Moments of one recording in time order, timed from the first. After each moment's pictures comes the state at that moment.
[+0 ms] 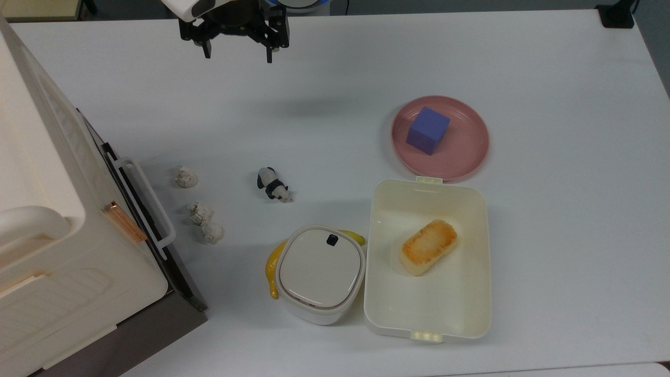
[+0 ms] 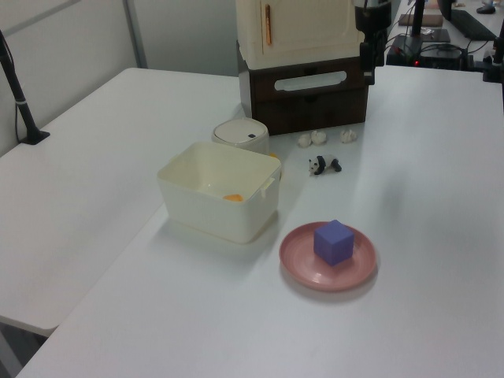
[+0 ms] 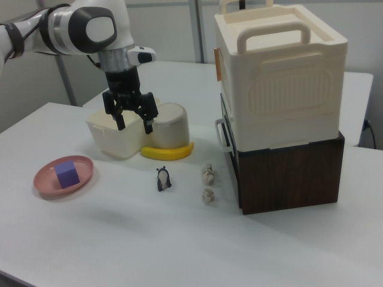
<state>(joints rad) 0.13 0.11 -0.19 -1.60 -0.08 1.63 -0.04</state>
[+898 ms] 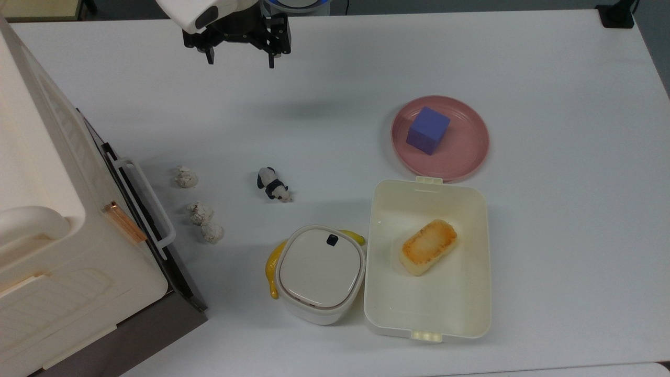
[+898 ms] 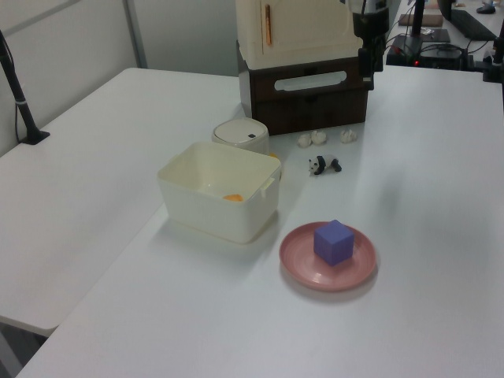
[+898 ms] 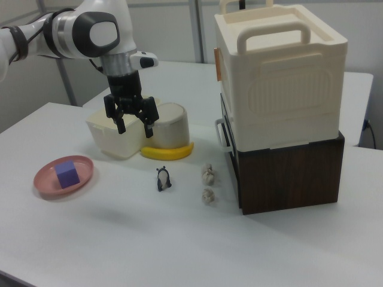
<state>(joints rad) 0.13 0.13 -0.19 -1.61 -0.07 1.63 -0.05</state>
